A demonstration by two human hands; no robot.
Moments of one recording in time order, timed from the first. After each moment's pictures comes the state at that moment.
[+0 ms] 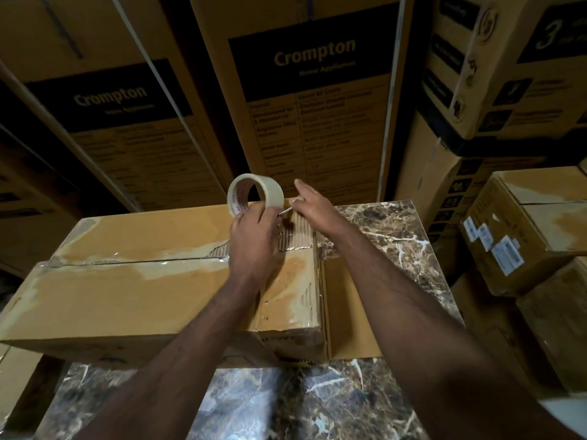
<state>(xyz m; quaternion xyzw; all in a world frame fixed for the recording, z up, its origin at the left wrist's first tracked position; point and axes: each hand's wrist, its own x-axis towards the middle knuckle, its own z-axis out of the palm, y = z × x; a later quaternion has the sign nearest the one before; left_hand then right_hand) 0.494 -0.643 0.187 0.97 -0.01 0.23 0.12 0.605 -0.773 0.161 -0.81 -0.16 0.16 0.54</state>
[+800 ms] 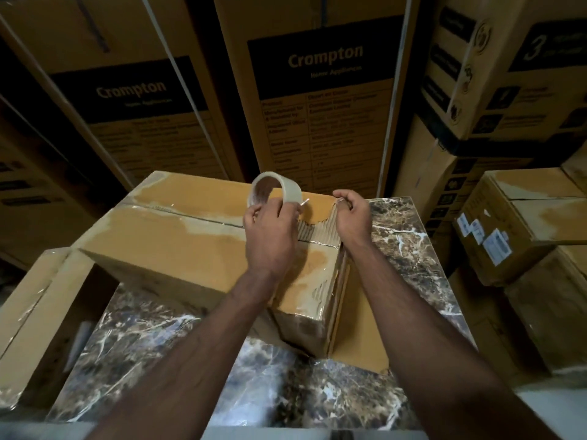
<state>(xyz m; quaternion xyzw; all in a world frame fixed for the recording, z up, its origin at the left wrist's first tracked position) 0.472 -0.647 0.192 0.95 0.00 0.30 0.12 0.562 -0.783 0.153 -0.76 0.08 -0.09 0.64</state>
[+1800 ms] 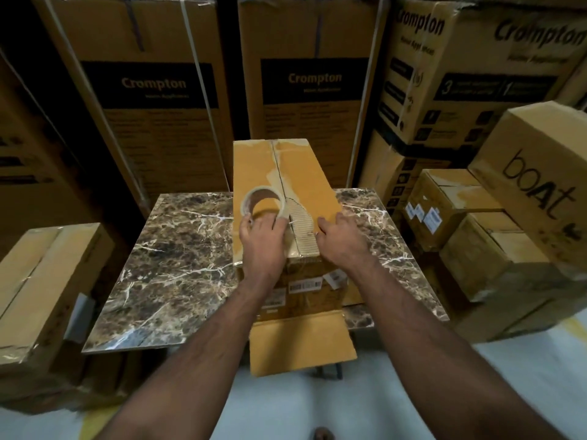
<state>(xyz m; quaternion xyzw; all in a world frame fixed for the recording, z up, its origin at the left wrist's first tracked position) 0.264 -0.590 0.188 0.95 -0.03 0.25 0.17 0.312 -0.758 0.191 -1.00 -0.06 -0.01 0.06</state>
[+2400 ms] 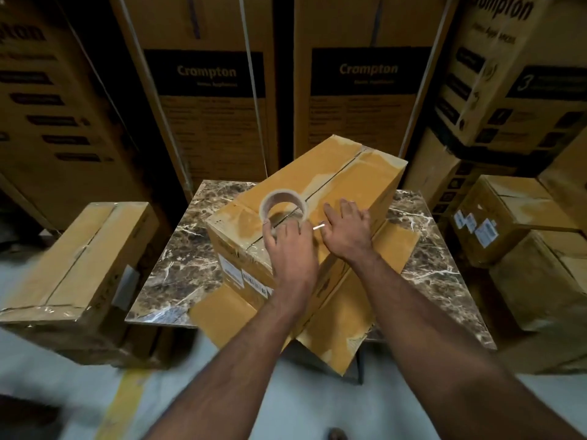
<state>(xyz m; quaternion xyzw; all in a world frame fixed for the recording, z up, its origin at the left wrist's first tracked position) 0.252 -0.598 0.181 0.95 0.10 0.27 0.11 0.352 -0.708 0.172 -0.99 -0.13 -0.04 0.07</state>
